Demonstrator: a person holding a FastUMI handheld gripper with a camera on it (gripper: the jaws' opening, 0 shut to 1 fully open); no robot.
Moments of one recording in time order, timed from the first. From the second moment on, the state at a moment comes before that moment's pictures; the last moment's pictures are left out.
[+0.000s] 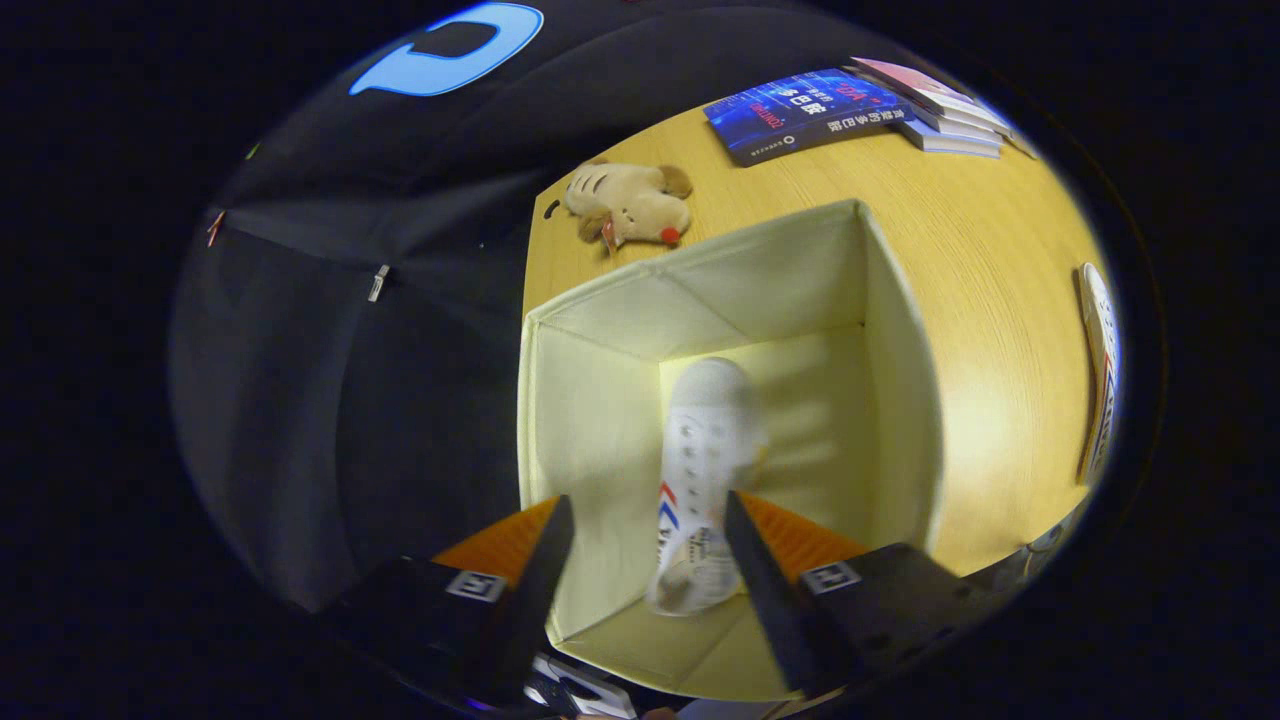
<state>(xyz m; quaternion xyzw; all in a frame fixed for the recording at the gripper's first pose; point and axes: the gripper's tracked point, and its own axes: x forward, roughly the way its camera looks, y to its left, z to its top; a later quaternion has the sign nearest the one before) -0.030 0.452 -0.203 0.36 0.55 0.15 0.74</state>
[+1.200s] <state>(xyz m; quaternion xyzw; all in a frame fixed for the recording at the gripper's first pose) -0.069 0.079 -0.223 0.33 0.50 0.00 0.80</state>
